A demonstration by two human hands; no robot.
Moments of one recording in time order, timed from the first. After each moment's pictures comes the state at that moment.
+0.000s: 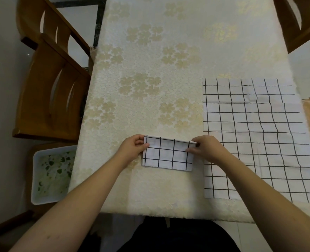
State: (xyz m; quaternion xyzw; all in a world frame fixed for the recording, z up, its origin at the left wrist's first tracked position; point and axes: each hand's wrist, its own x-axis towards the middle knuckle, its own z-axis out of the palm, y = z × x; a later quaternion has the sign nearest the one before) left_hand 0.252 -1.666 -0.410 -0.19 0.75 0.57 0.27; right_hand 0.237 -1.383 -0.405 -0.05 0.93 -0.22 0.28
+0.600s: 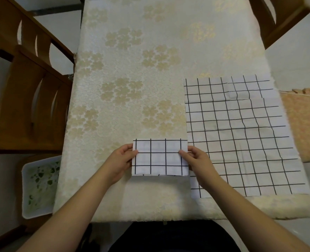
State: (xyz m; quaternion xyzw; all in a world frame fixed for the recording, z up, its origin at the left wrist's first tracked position) left_hand 0.267 -1.639 -0.387 -0.26 0.64 0.65 0.31; right_hand 0.299 -1.376 -0.404 0.24 0.63 -0.70 0.23
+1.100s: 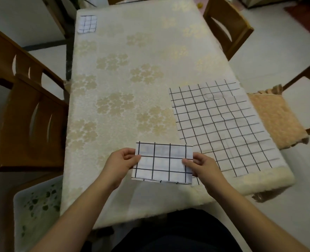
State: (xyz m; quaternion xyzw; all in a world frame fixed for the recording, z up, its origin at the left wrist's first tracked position) left_hand 0.298 -1.643 -0.332 -0.17 0.74 0.59 0.27; right_hand 0.373 -1.388 -0.338 0.27 0.65 -0.69 0.14
